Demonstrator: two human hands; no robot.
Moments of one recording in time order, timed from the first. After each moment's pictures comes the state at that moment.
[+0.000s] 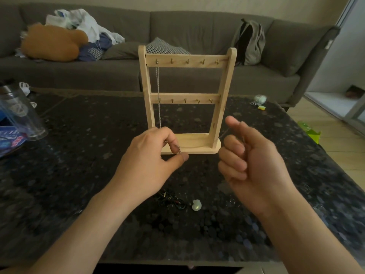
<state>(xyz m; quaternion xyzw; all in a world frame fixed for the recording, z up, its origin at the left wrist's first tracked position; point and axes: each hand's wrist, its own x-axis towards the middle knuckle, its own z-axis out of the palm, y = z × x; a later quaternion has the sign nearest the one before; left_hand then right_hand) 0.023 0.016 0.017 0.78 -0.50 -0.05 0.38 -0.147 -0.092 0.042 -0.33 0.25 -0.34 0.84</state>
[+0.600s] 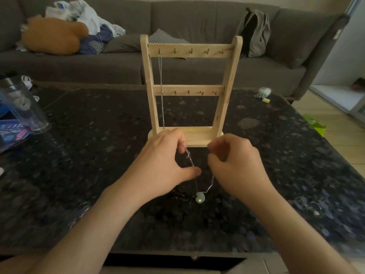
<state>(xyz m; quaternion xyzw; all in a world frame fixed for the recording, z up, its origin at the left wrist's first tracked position) 0.012 0.014 0.016 0.79 -0.53 -0.11 0.29 -0.135 -0.093 0.006 -0.80 0.43 -0.23 0.34</state>
